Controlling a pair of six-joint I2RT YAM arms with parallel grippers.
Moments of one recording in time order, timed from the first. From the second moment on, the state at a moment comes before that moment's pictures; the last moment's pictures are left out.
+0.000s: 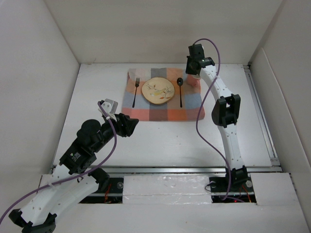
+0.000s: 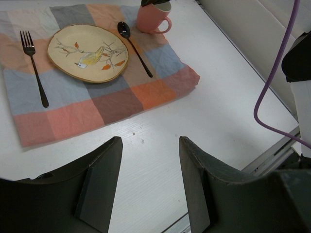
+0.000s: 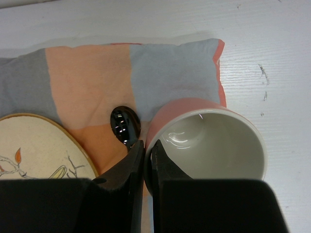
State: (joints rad) left arm -0.65 0.56 0.76 -0.37 -0.02 -0.34; right arm 0.28 2.50 2.54 -0.77 0.22 0.32
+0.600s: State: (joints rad) left arm -0.63 0.58 0.76 -0.37 -0.02 -0.33; right arm 0.26 2.55 2.54 -0.65 0.20 0.33
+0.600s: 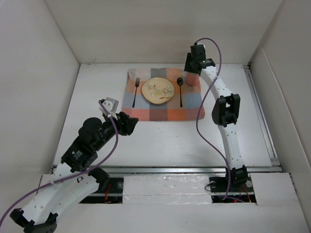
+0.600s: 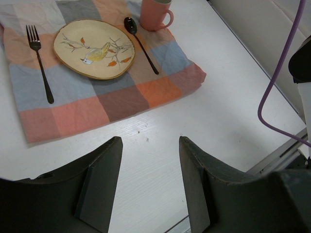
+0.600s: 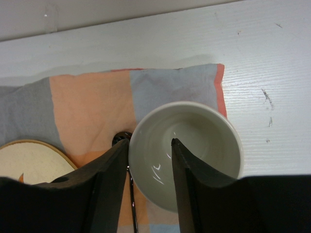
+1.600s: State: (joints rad) left arm -0.62 0.51 0.76 -0.40 -0.29 -0.36; right arm 0.19 1.19 1.28 -0.11 0.15 0.47
